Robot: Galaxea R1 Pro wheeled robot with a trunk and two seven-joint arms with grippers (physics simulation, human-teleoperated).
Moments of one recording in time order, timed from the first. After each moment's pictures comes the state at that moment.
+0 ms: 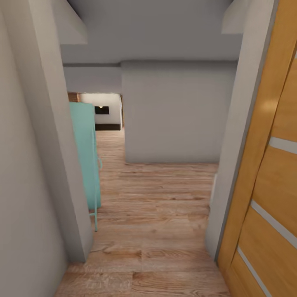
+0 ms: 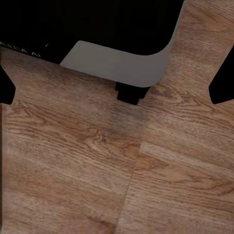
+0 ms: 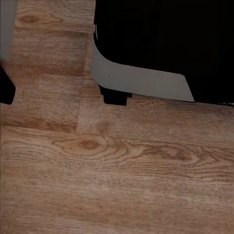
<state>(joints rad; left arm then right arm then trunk) -0.25 -0.03 0.01 0.00 0.28 0.00 0.17 -0.15 -0.01 0.19 0.03 -0.07 -0.16 0.00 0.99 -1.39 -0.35</state>
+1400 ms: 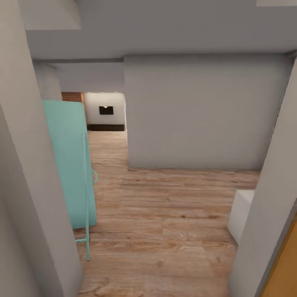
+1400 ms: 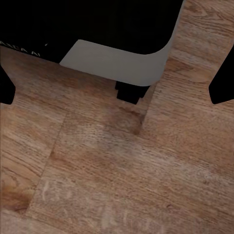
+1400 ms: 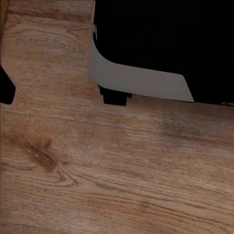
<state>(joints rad) -0.25 -0.03 0.01 0.00 0.28 0.00 0.17 -0.15 -0.01 0.19 0.03 -0.07 -0.16 0.00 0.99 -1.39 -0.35</state>
